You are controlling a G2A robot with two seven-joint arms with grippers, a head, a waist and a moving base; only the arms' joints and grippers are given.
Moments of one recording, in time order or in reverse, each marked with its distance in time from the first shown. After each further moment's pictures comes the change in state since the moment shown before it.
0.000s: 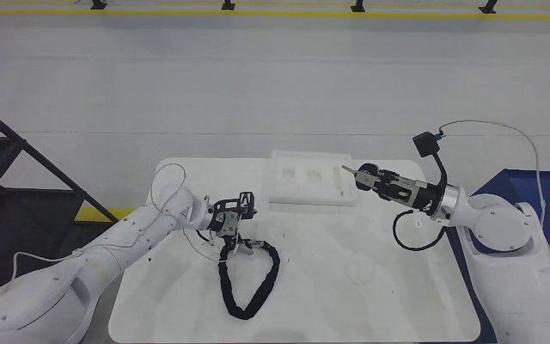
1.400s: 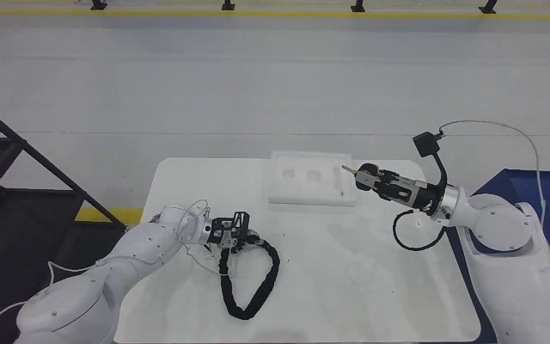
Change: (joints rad) left arm 0.070 -0.129 0.014 0.282 0.554 0.239 0.646; right arm 0.000 0.000 0.000 0.000 0.000 0.000 0.000
